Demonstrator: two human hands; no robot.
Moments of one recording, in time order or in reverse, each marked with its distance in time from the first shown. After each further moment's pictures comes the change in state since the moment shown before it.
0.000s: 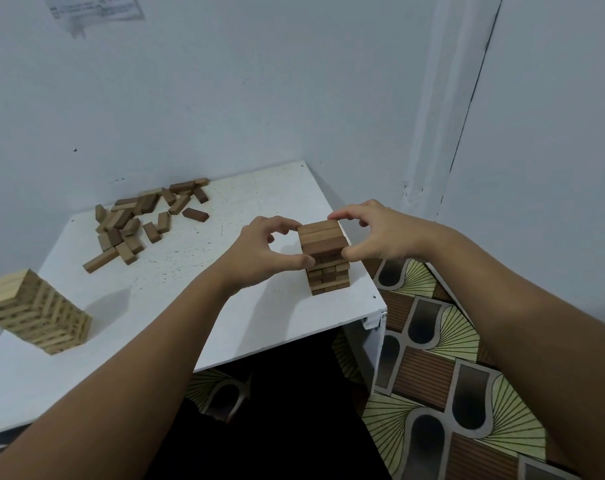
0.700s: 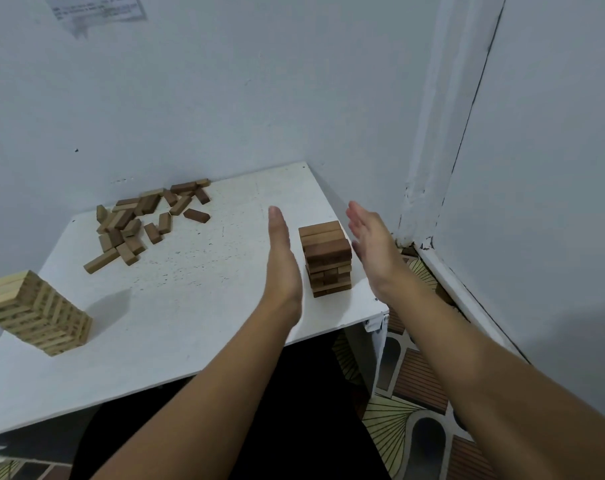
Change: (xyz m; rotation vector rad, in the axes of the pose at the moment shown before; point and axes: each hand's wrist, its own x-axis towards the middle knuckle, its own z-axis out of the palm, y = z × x) left_hand -0.024 0.050 0.066 -0.857 0.337 -0.183; right_hand 0.000 -0.016 0.067 0.964 0.359 0.018
